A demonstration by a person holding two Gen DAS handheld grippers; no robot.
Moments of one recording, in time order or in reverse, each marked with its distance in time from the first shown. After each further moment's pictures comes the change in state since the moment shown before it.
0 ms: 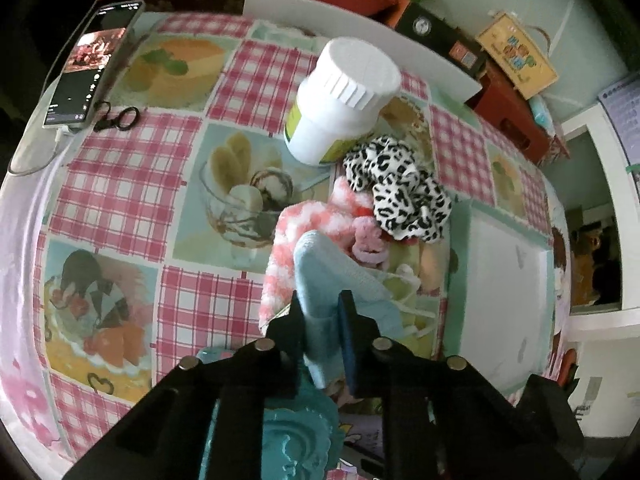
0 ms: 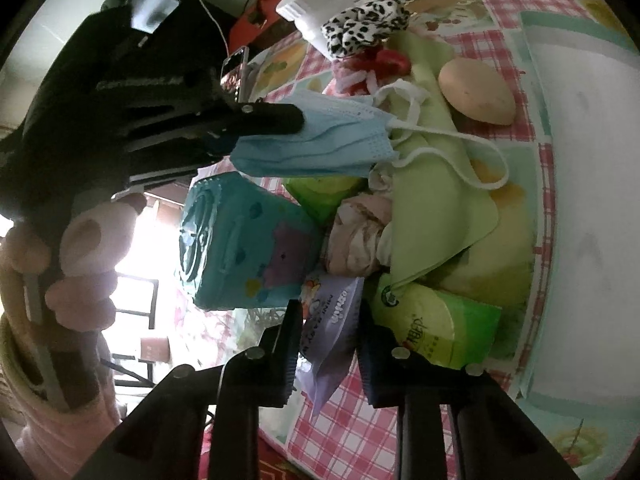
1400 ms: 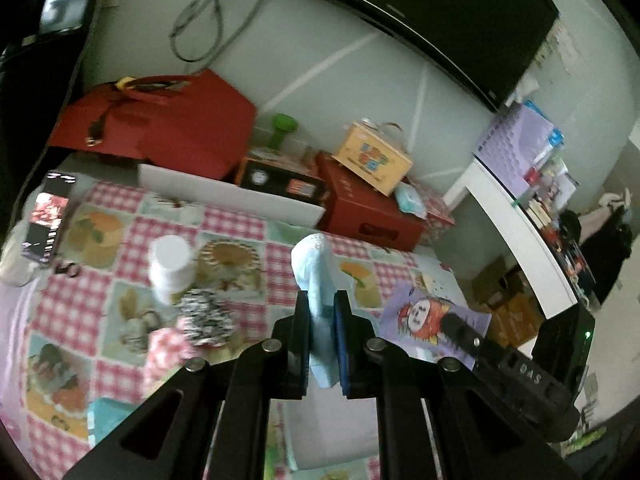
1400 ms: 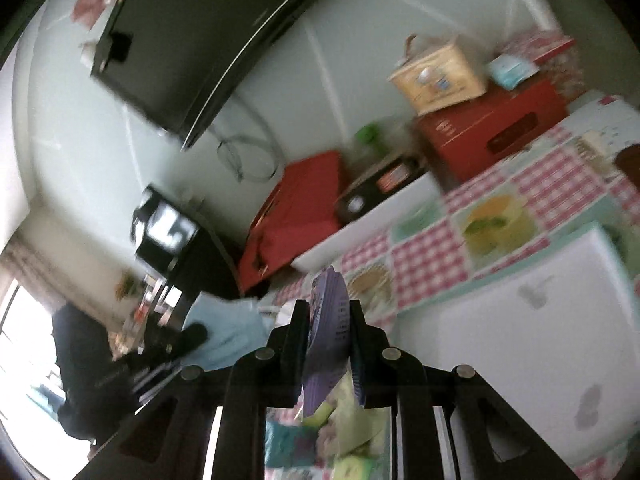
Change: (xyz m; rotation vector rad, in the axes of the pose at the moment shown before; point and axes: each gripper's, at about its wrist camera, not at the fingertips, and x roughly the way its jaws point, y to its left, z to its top) left arm -0.134 -0.124 -0.013 0.181 -0.455 -0.255; right arm -0.268 -0.051 0.032 0.156 -0.731 0.000
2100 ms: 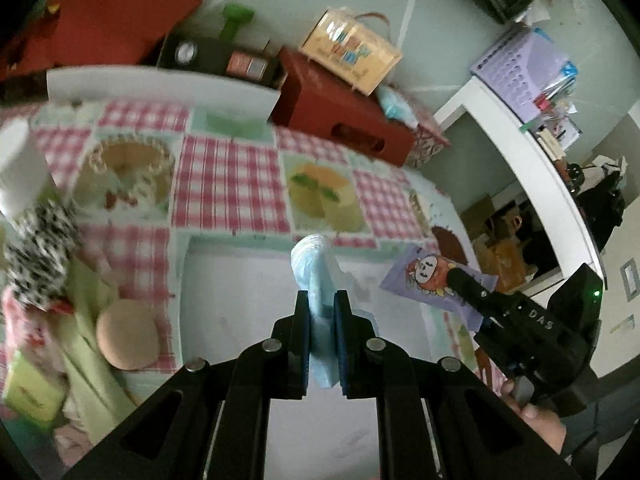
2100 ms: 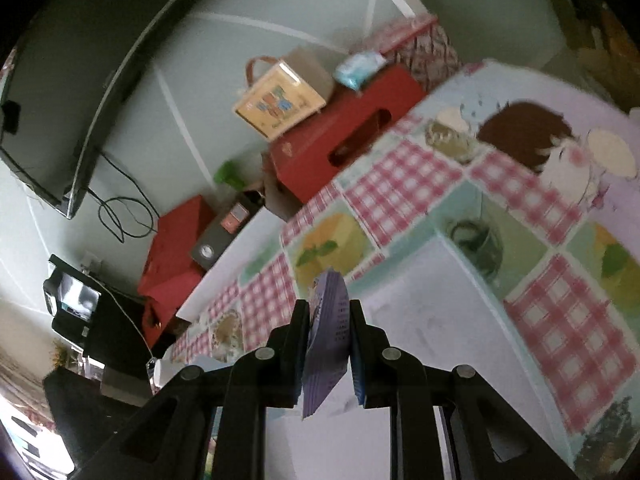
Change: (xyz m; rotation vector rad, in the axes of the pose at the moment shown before) left arm 0.162 -0.025 -0.065 -0.008 0.265 -0.094; right arm 0.001 -0.141 0.013 0.208 -0.049 -0.289
